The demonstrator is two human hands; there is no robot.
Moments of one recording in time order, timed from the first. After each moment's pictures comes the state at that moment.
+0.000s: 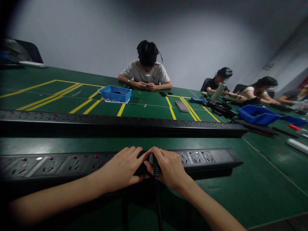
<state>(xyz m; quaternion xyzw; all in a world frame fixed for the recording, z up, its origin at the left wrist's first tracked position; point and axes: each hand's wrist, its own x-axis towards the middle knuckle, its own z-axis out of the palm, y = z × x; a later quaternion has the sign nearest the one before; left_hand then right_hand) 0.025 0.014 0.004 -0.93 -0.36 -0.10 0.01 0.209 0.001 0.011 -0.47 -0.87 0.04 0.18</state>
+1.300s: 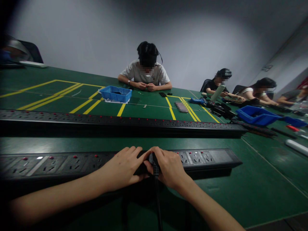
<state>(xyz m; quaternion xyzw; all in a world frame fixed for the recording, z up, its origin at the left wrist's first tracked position) 0.025 0.014 0.003 -0.93 -0.36 -0.09 0.01 0.211 0.002 0.007 -0.47 -0.86 0.01 0.19</state>
